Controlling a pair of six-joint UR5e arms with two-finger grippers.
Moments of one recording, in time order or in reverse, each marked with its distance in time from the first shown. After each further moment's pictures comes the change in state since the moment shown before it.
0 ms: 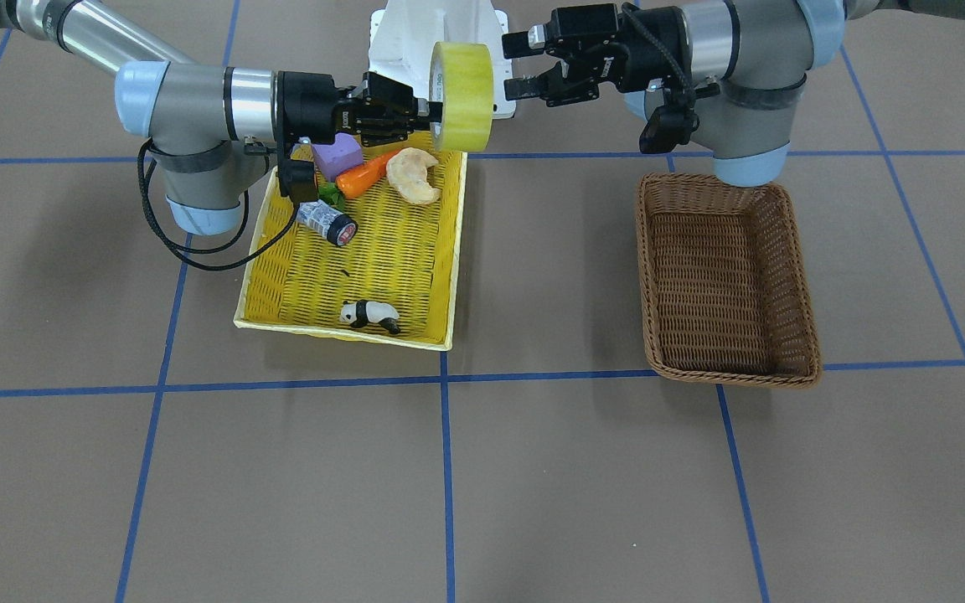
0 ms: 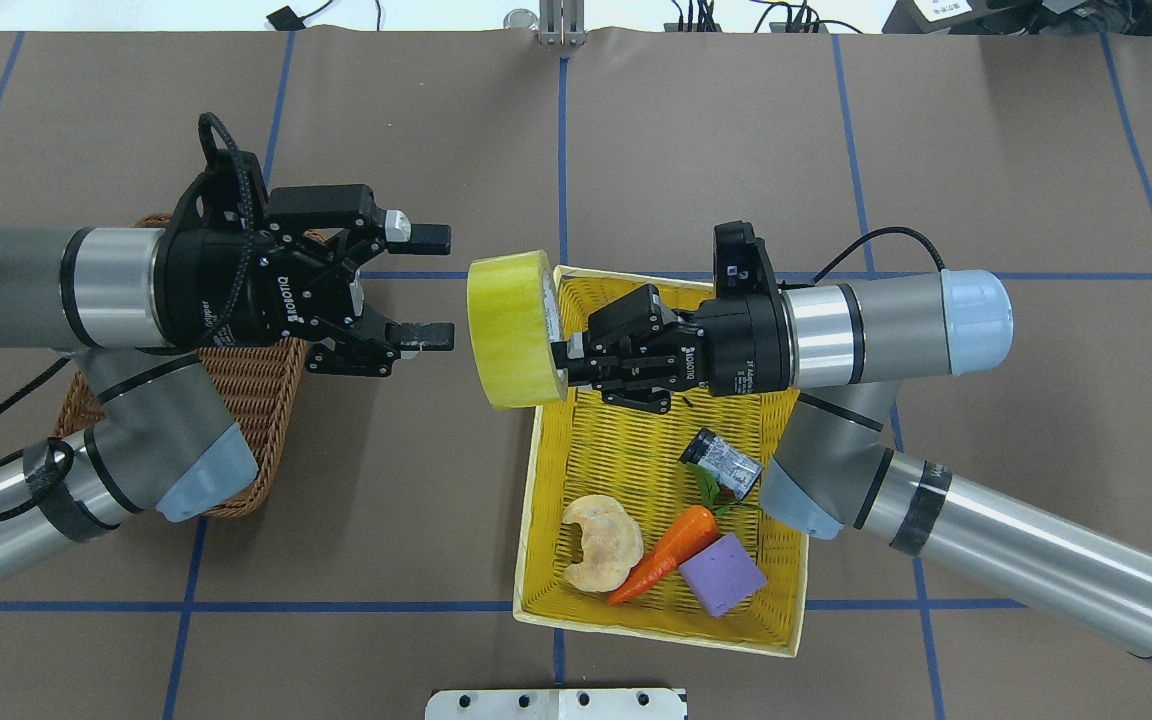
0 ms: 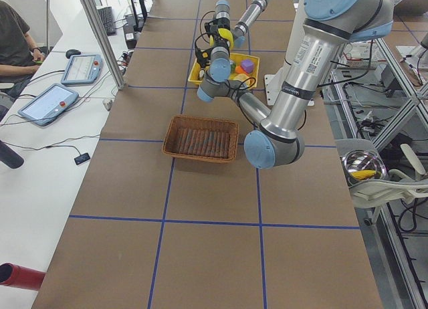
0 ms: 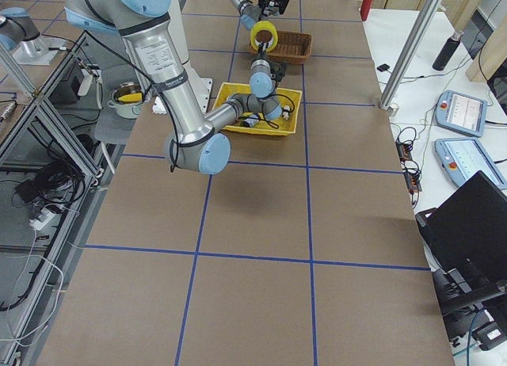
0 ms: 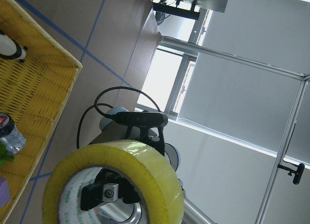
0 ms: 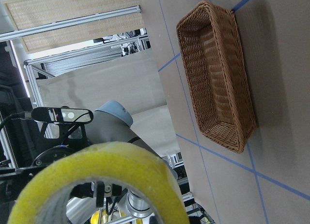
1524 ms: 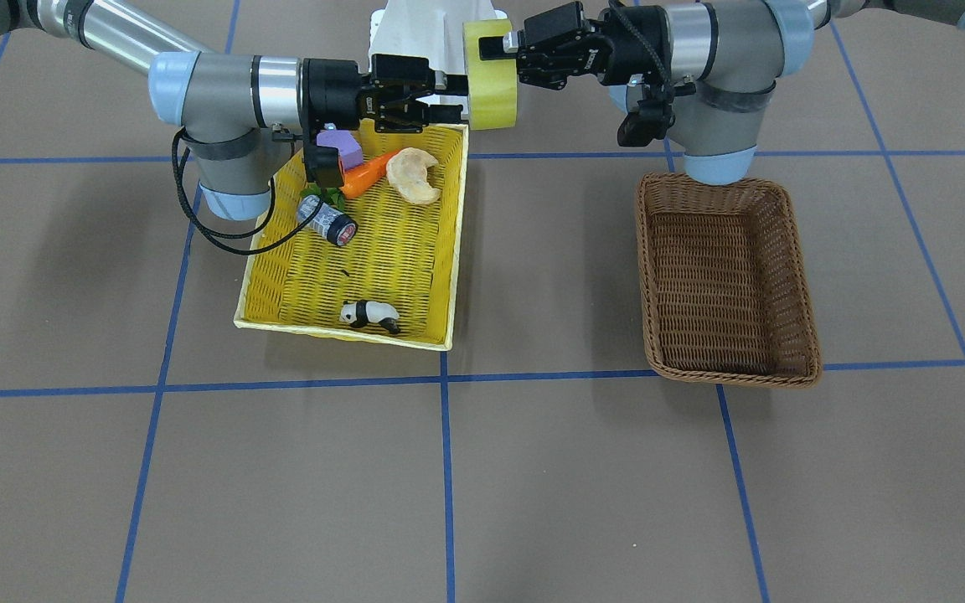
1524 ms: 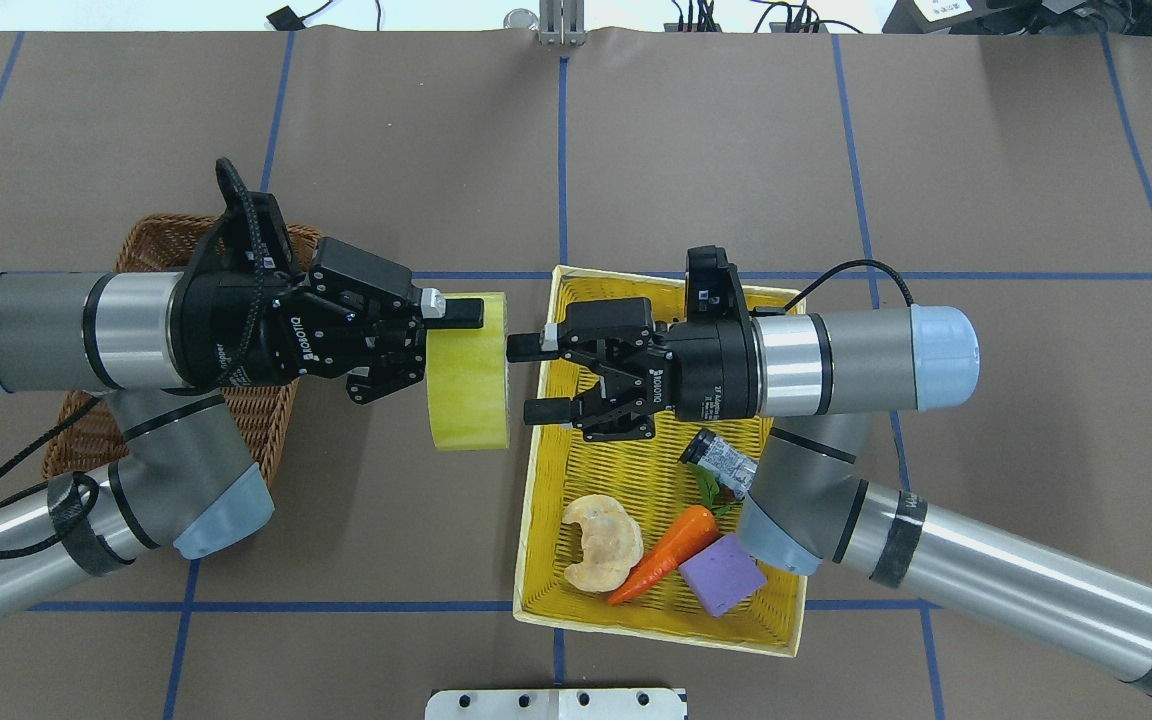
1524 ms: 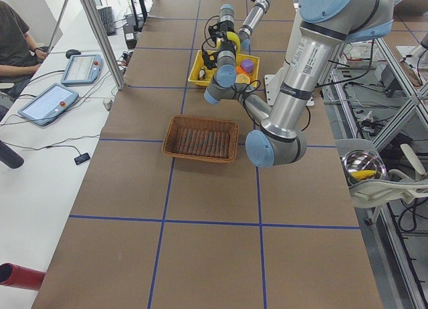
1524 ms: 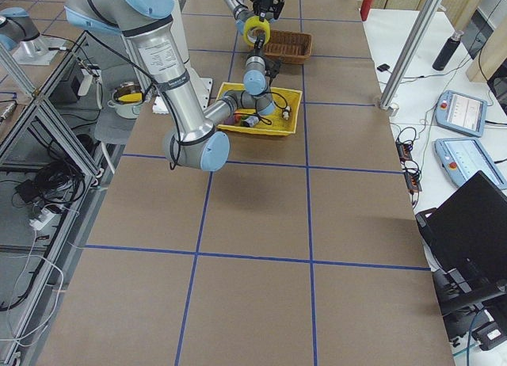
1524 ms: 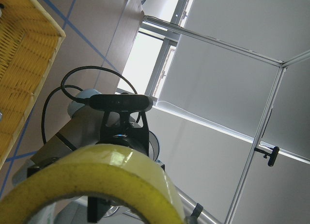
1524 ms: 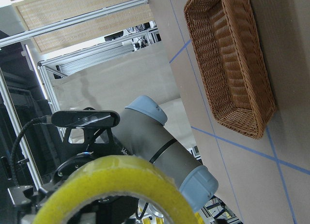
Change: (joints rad) left arm 0.052 0.005 0.012 -0.076 0.058 0.003; right arm -0.053 0.013 0.013 0.004 -0.091 0.004
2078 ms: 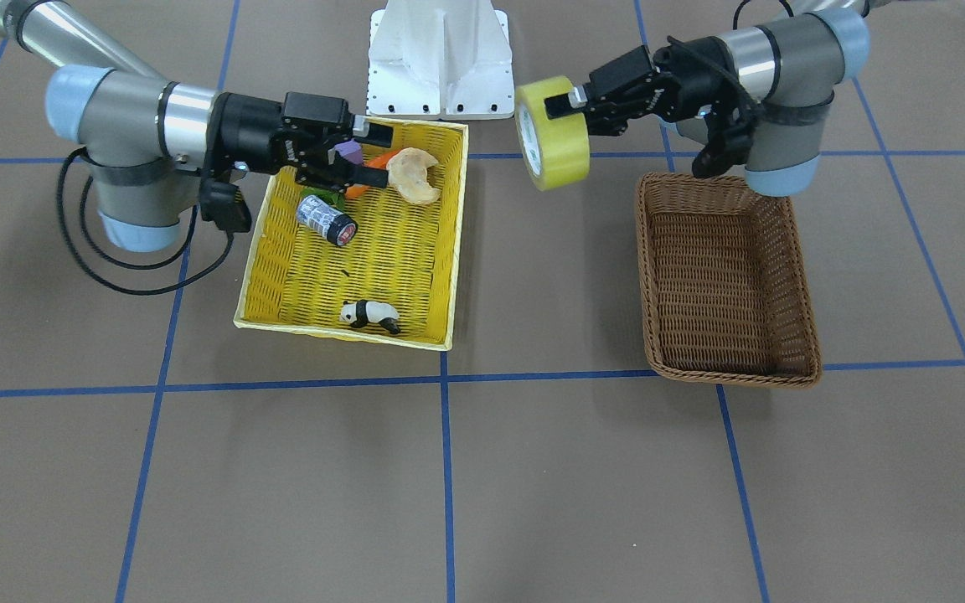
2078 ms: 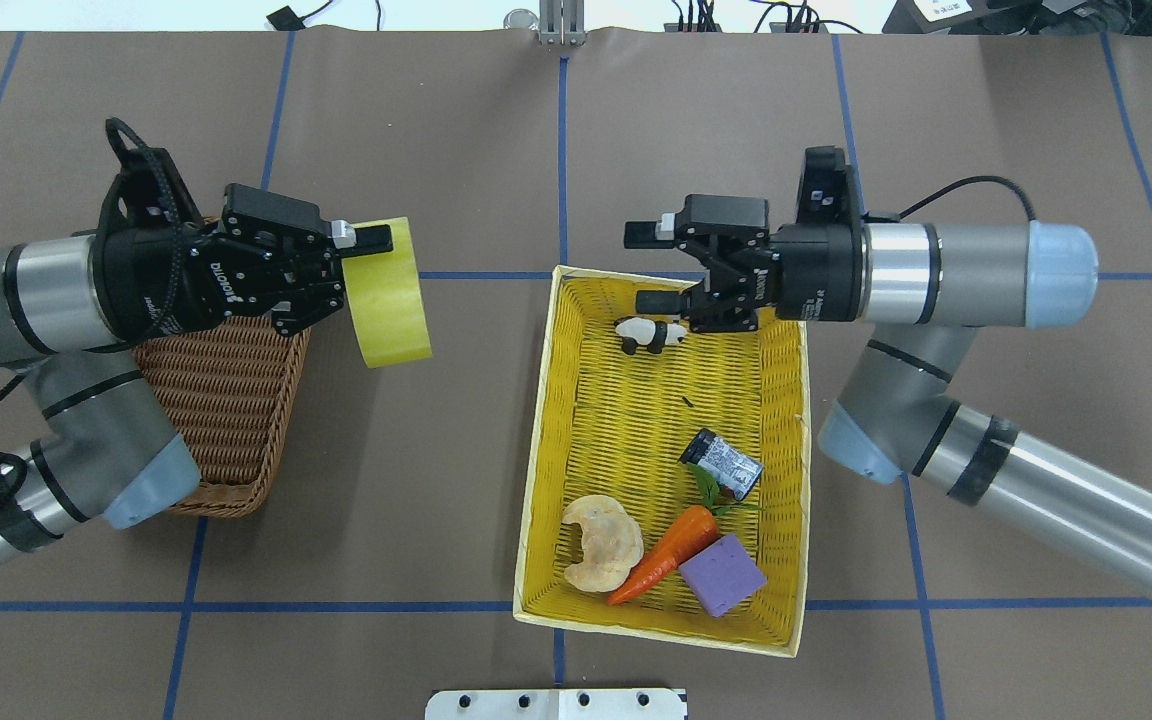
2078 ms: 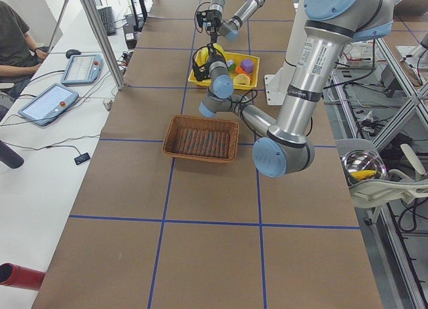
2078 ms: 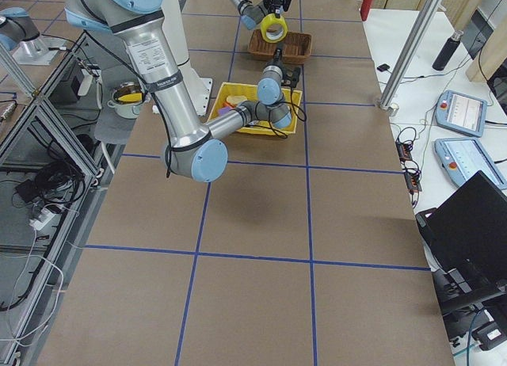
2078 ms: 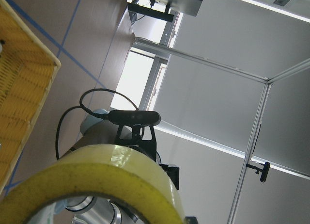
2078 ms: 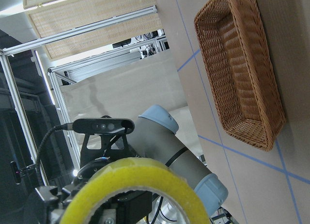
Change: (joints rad) left arm -0.103 0.126 0.022 0.032 0.075 0.158; right arm 0.211 -0.110 -0.005 -0.050 0.074 -0.224
